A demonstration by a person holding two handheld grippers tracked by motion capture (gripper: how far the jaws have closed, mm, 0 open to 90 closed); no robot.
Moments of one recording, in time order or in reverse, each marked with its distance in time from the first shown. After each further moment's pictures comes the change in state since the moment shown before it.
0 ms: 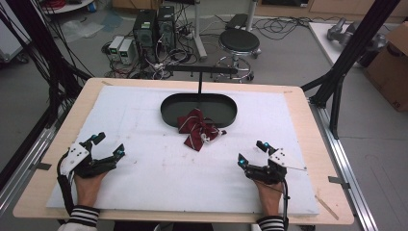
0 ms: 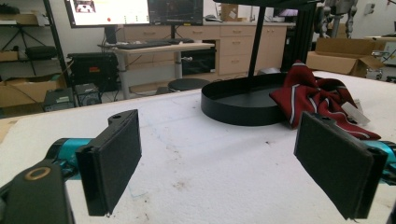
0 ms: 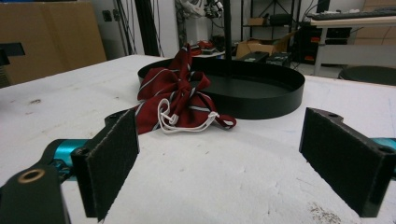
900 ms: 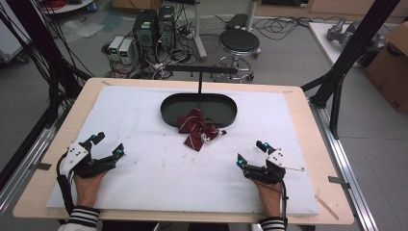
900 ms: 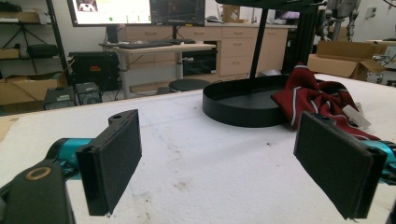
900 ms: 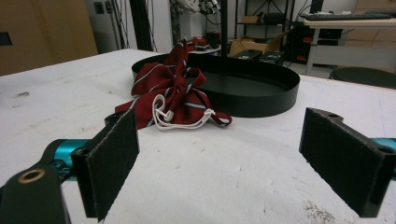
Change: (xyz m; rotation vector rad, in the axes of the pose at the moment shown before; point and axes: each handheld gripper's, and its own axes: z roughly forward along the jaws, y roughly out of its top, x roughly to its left) left arm 0.001 0.000 0.000 -0.004 0.005 -0.018; right arm 0.004 0.001 0.002 0.016 -0.030 -0.040
